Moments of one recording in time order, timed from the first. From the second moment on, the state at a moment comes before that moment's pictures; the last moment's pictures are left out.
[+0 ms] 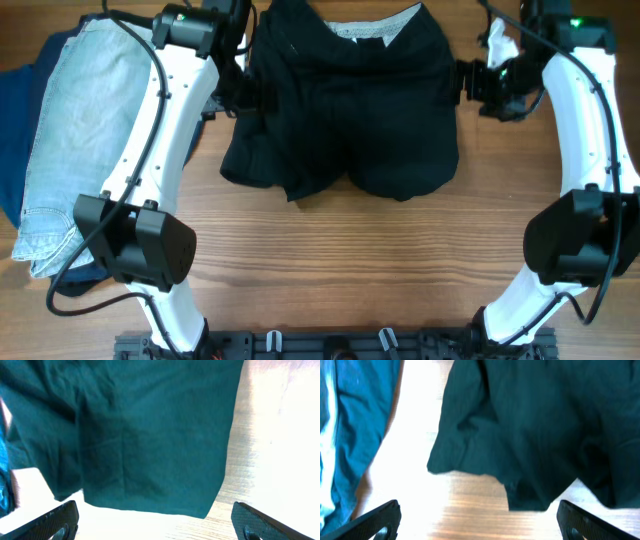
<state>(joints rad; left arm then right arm) -0.25 1.97 2.01 -1.49 0.01 -0.34 -0.07 1.93 1.82 -1.34 -0.36 0.04</state>
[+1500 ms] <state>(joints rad) -0.30 1.53 1.33 -1.18 -0.15 -0.50 -0.07 1.37 1.16 -1.06 -0.40 0.13</state>
